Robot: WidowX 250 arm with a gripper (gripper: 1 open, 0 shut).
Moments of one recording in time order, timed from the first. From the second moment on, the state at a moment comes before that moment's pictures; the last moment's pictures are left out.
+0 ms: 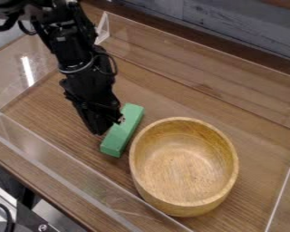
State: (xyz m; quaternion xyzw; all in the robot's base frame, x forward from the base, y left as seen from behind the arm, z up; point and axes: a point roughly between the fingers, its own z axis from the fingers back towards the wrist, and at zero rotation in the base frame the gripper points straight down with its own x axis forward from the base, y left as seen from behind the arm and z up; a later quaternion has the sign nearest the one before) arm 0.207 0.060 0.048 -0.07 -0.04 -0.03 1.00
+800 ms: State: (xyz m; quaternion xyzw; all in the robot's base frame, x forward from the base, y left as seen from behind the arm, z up) arm 0.219 0.062 0.030 -0.08 -0.06 -0.02 0.99
